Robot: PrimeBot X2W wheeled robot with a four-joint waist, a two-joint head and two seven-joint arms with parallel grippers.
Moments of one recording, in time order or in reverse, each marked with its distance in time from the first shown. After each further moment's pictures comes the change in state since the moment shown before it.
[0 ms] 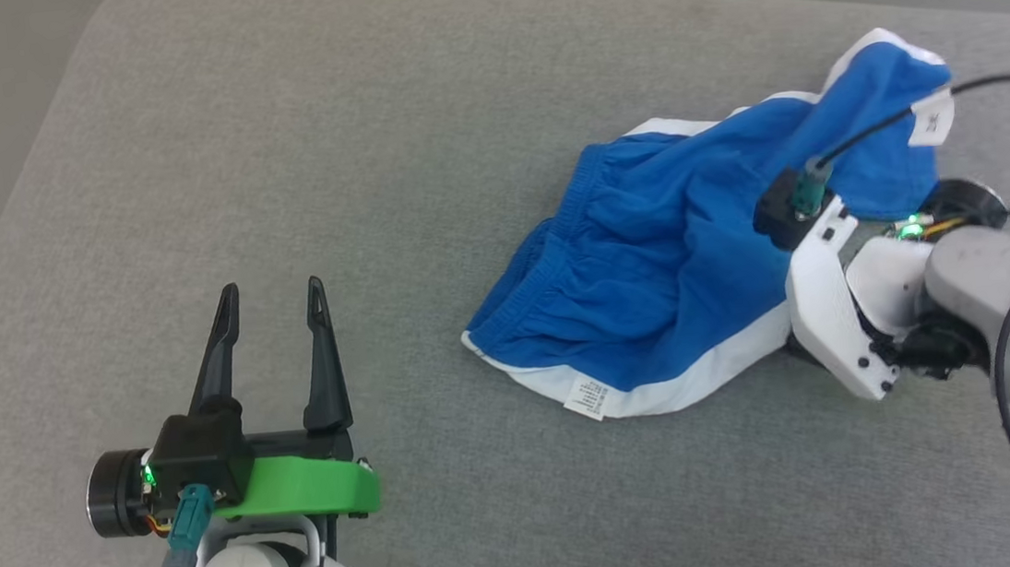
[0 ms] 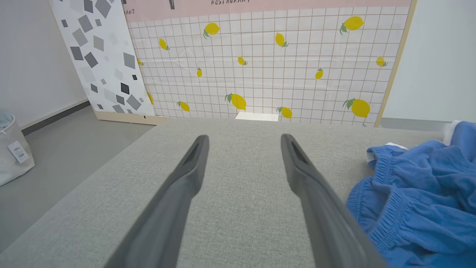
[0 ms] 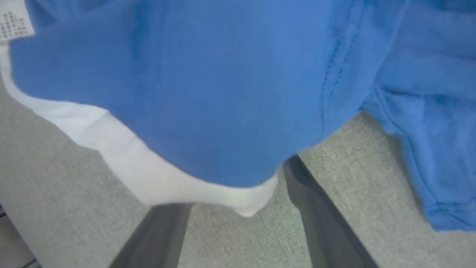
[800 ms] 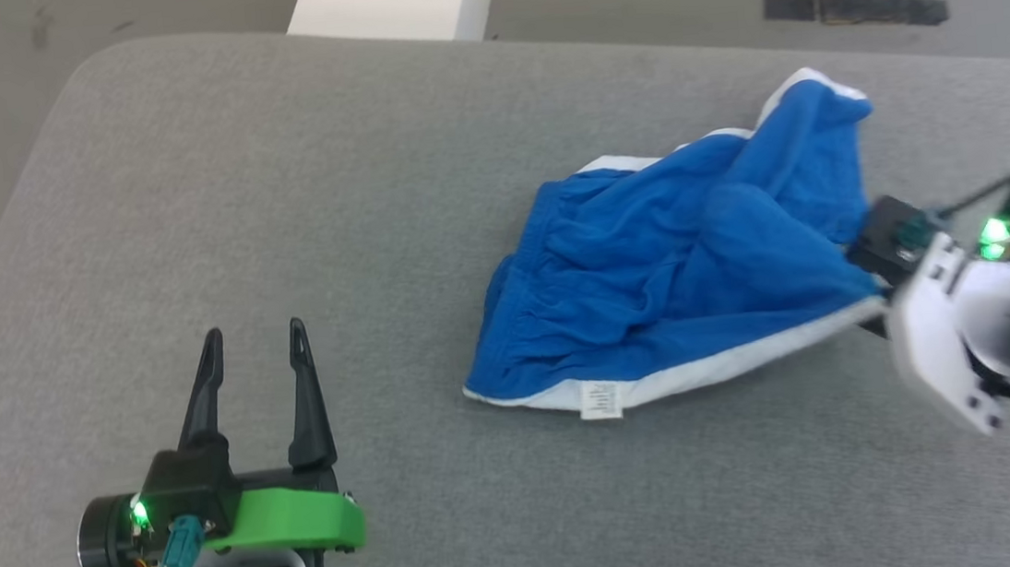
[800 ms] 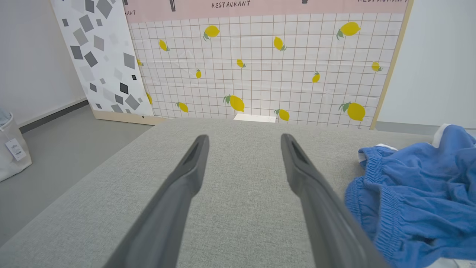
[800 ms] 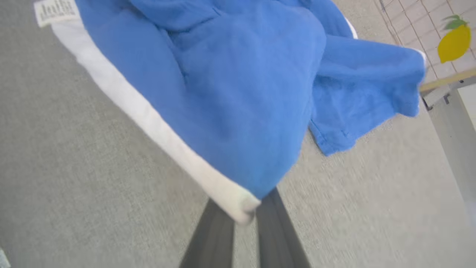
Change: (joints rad) left arm 0.057 0.000 0.037 0.015 0.003 0.008 0.000; right arm 0.070 -0.240 -0.003 -0.244 -0.142 0.000 -0.237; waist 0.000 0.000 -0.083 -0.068
